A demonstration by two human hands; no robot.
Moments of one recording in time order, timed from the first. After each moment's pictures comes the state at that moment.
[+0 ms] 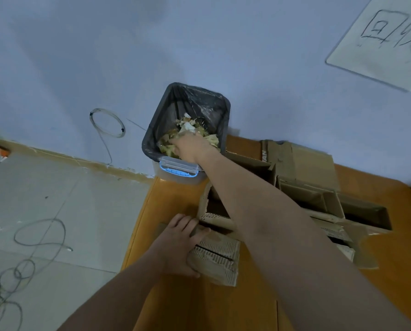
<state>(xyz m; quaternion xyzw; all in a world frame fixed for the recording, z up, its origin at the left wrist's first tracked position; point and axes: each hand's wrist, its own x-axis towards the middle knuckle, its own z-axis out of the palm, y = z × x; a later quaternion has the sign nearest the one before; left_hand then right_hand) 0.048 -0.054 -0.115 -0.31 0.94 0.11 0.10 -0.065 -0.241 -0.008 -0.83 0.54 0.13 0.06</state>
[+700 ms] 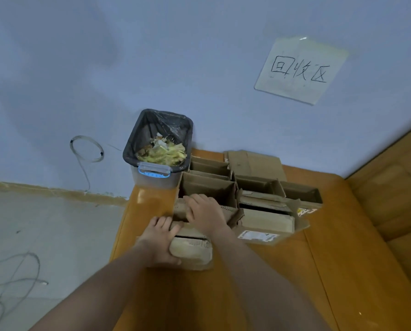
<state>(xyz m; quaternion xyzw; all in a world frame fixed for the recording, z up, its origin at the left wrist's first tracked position) 0.043 -0.008 -0.089 -0.36 0.92 0.06 0.15 -0.123 0.007 -0.015 -0.77 0.63 -0.03 0.03</state>
